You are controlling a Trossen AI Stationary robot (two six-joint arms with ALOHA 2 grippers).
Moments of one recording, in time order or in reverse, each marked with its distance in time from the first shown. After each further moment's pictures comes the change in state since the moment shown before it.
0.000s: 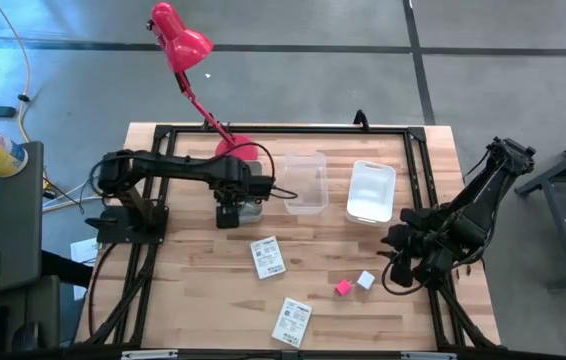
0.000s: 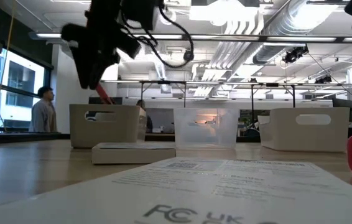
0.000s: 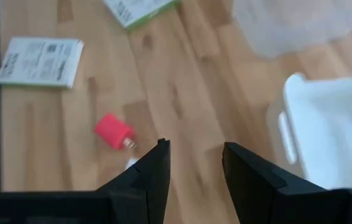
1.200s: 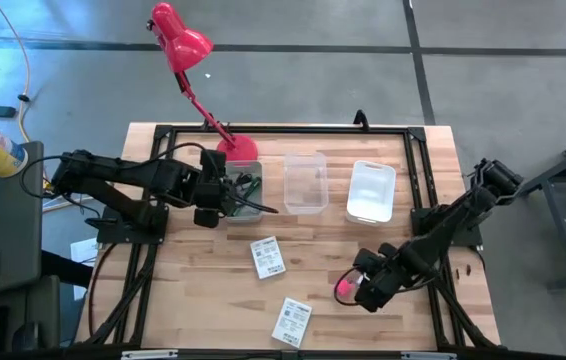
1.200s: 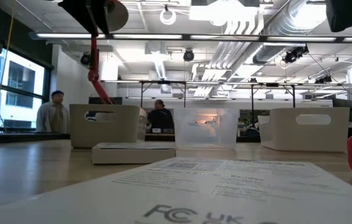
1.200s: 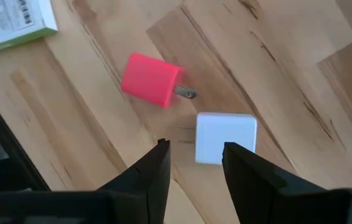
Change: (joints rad) left arm -0.240 -0.355 0.000 0.109 -0.390 0.187; right arm -0.152 0.395 0.000 0.309 -0.461 0.242
